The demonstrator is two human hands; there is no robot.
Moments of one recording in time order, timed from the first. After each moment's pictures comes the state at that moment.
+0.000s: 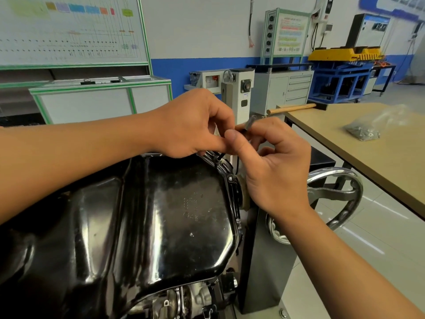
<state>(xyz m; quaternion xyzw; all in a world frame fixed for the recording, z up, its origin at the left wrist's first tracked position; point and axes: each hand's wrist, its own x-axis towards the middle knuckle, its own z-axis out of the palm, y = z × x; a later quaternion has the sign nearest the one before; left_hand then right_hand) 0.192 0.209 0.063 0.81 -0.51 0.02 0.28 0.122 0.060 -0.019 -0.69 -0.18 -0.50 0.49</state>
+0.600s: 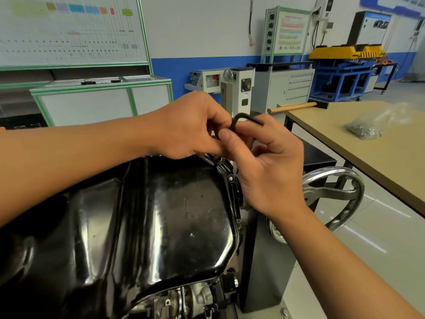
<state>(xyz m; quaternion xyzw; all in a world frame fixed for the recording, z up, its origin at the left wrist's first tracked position) 0.193 0.209 0.063 0.81 -0.52 0.01 0.27 0.123 0.066 -0.018 -0.69 -0.21 -0.49 0.49</state>
